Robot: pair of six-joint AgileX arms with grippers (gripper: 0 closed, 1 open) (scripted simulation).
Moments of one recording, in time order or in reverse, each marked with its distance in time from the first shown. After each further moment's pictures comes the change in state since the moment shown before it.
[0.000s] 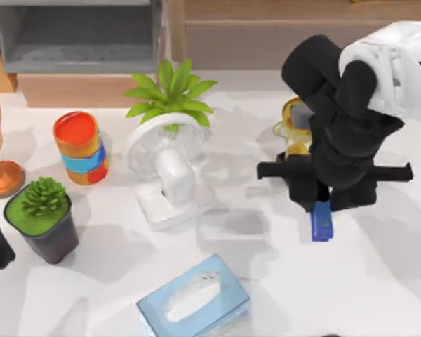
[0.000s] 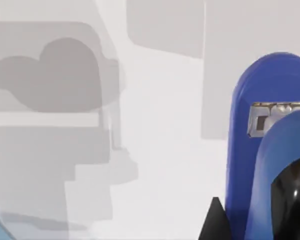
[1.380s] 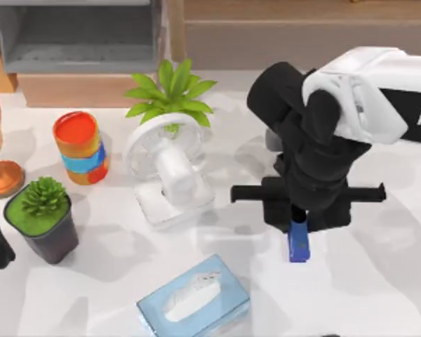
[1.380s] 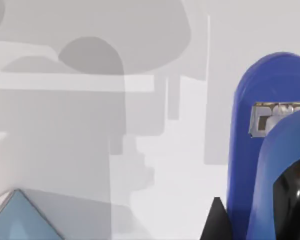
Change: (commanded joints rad) left arm 0.000 0.000 0.000 0.000 0.000 0.000; right arm 0.098 0.031 -0.011 0.033 0.000 0.079
